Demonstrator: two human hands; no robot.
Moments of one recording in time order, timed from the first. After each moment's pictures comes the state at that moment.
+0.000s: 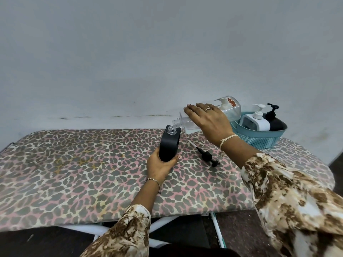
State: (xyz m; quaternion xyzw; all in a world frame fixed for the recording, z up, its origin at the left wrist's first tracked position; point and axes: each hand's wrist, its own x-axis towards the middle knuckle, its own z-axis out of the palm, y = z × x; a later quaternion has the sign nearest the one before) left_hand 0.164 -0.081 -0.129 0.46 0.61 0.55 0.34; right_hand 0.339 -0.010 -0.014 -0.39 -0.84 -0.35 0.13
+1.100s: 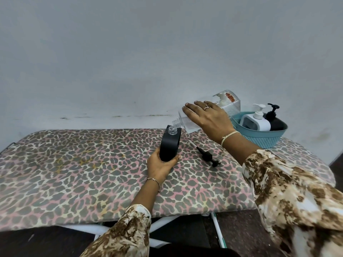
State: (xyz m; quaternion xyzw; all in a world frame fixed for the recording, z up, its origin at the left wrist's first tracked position) left_hand 0.163 -0.082 -0.130 0.44 0.61 0.55 0.36; right_hand 0.341 -0.006 -0.006 -0.34 -0.84 -0.41 0.12
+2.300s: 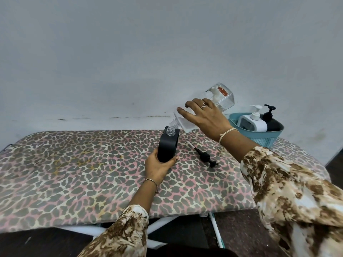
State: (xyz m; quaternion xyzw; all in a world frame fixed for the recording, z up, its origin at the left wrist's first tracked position) left_hand 0.164 -0.085 -0.126 0.45 0.62 0.54 0.35; right_hand 0.337 -0.012 0.009 -0.34 -0.82 -0.45 0.07
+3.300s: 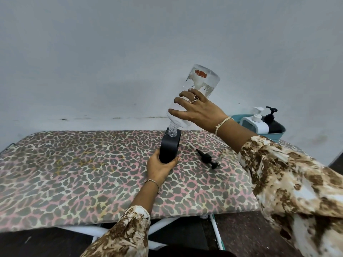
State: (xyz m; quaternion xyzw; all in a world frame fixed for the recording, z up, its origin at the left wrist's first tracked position) left_hand 0.163 -0.081 -0.129 0.44 0.62 0.54 0.37; right_hand 0.318 0.001 0.031 -0.23 -0.79 -0.56 0.06
